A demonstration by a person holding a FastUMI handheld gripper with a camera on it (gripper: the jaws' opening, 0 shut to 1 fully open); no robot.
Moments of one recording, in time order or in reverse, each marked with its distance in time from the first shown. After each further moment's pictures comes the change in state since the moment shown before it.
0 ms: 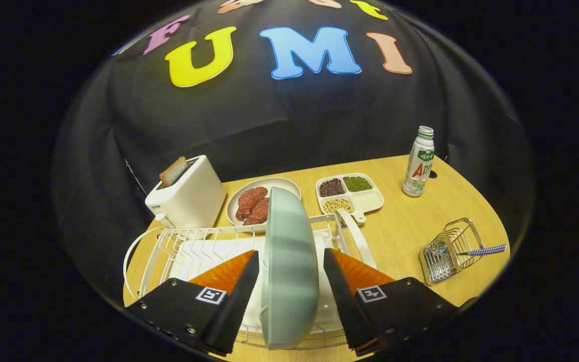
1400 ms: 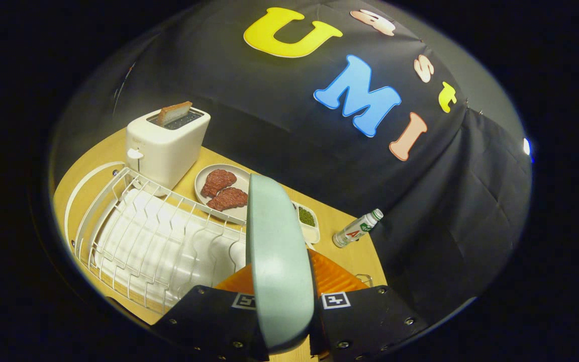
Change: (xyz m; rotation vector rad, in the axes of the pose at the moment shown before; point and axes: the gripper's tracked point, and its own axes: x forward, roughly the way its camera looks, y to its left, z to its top) arm -0.080 0.039 0.039 -0.610 -0.051 -0.481
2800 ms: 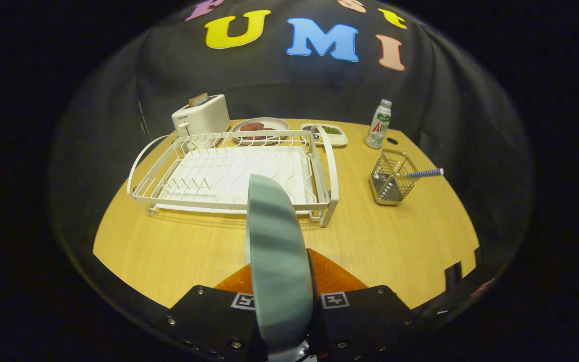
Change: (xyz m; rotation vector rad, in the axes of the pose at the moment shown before) arm -0.098 0.032 -0.214 0.483 0.201 0.507
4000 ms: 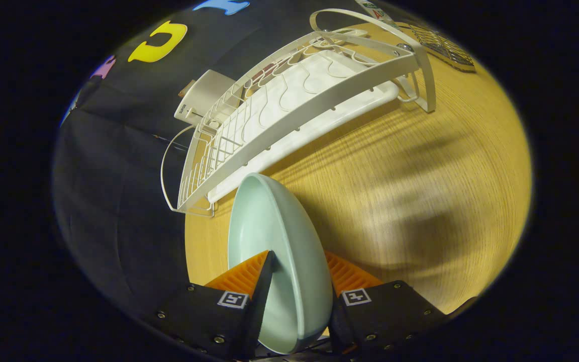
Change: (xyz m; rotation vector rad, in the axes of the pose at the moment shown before) arm 0.064 0.097 -0.060 0.418 0.323 0.422
